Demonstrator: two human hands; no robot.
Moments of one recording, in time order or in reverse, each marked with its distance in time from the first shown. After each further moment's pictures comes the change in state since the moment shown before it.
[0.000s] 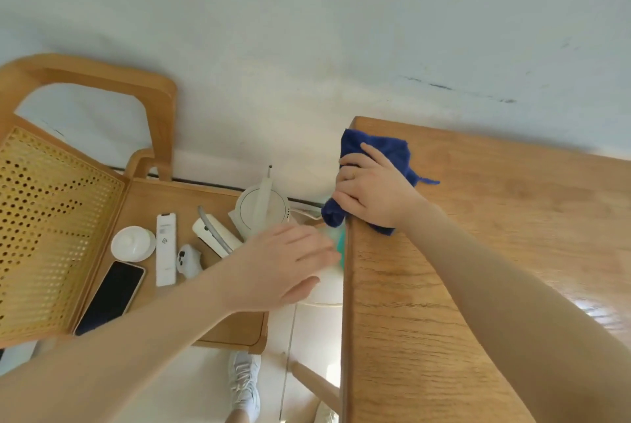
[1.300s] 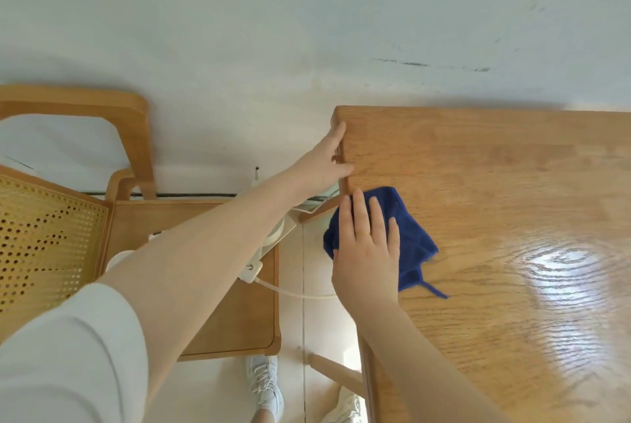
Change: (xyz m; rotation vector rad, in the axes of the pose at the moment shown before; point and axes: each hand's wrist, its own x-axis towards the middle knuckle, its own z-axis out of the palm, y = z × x) left_hand 0.123 -0.055 0.003 -1.053 -0.201 -0.850; right_hand -0.048 -0.126 0.043 -0.095 0.153 0.824
